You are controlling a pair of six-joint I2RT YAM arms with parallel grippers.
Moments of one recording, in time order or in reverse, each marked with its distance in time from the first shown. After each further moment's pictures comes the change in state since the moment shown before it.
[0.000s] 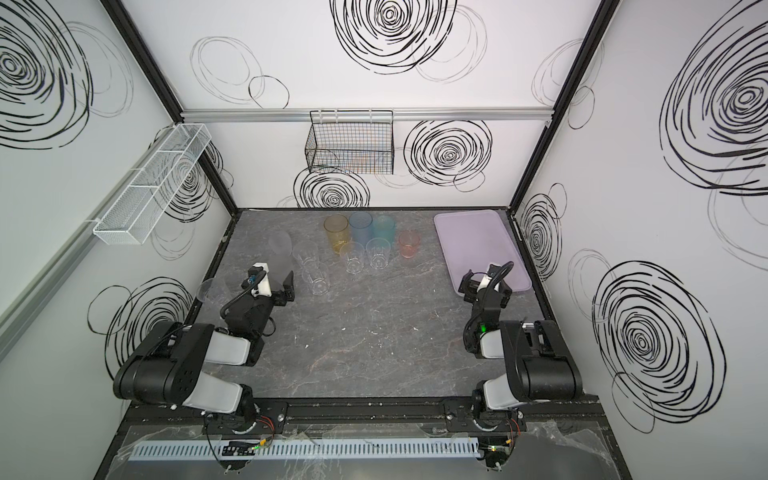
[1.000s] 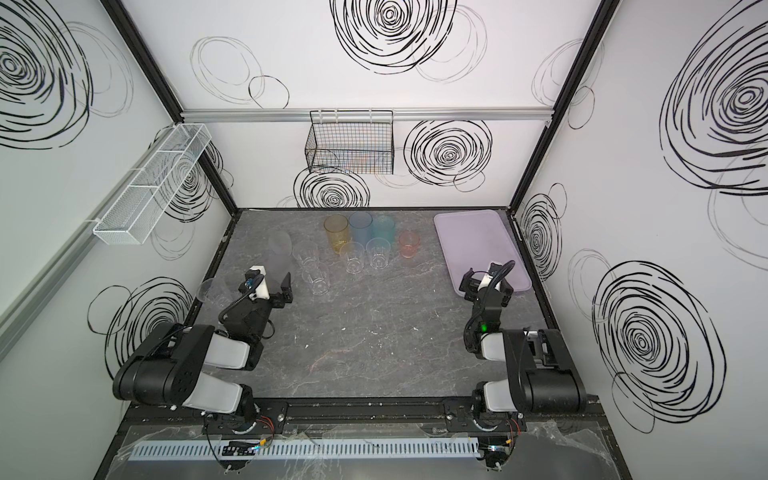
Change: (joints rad) left arm -0.026 -0.020 -0.054 0.054 -0.072 0.005; right arm 0.012 -0.124 0.038 -0.148 0.016 0.002
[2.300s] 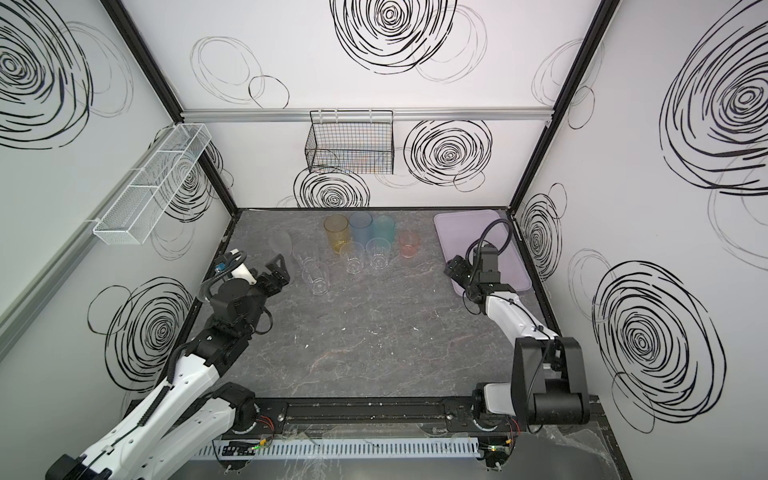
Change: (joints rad) left arm -0.299 -0.681 0.442 -1.322 -0.340 -0.594; right arm 0.009 0.053 0.532 -1.038 -0.461 0.576
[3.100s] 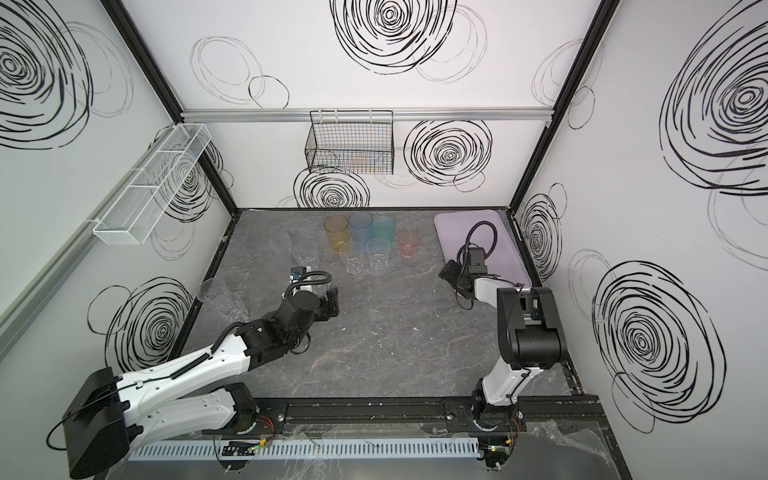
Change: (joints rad) left arm -0.461 0.291 0.055 -0.123 -0.188 -0.045; right arm 0.011 0.268 0.018 0.097 -0.011 0.030
